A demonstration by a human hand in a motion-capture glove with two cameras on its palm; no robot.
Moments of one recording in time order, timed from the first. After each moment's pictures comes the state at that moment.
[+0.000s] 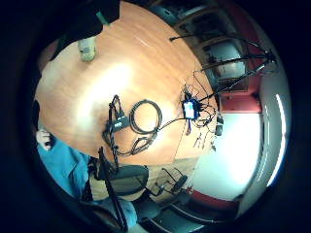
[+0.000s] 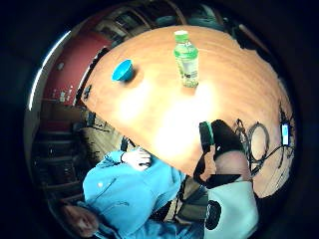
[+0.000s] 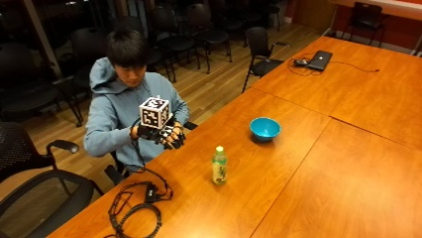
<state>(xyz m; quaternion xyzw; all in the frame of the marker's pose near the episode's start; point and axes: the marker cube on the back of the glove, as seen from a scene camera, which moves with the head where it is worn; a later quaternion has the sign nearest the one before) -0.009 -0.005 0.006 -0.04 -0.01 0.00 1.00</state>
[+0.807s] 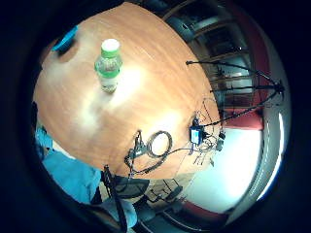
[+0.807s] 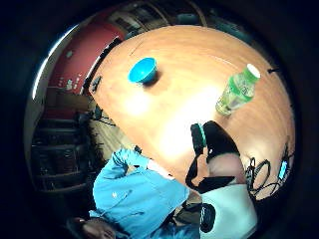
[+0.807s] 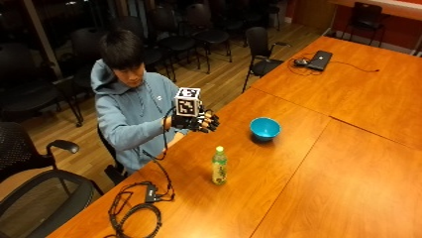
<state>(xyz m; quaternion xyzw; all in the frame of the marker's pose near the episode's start) -0.086 -0.123 -0.015 0.00 0.02 -0.08 1.00</state>
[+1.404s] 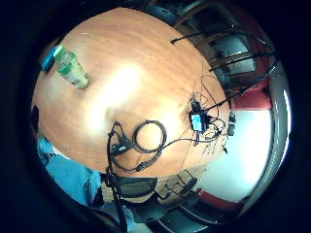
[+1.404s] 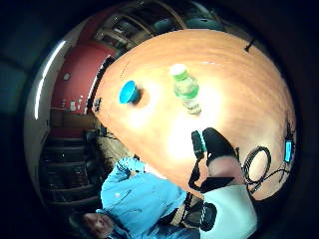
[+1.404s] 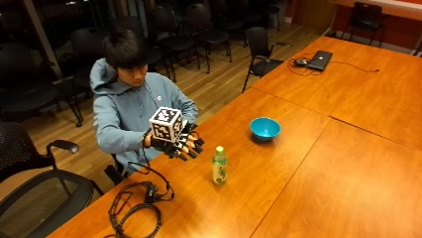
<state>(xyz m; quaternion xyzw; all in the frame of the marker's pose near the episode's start) 0.049 -0.097 0.000 -0.01 -0.08 0.03 1.00</state>
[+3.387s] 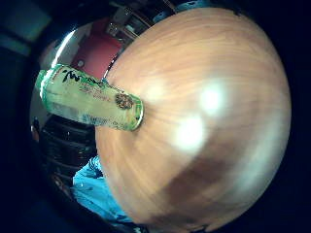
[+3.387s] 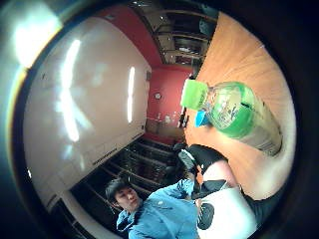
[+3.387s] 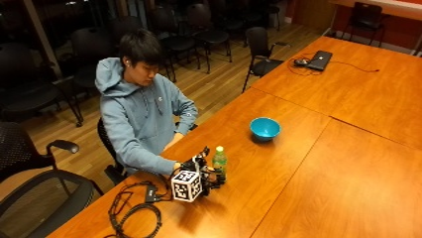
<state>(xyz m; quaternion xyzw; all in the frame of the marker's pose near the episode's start) -0.011 -0.185 0.186 0.13 -0.62 -0.01 0.77</state>
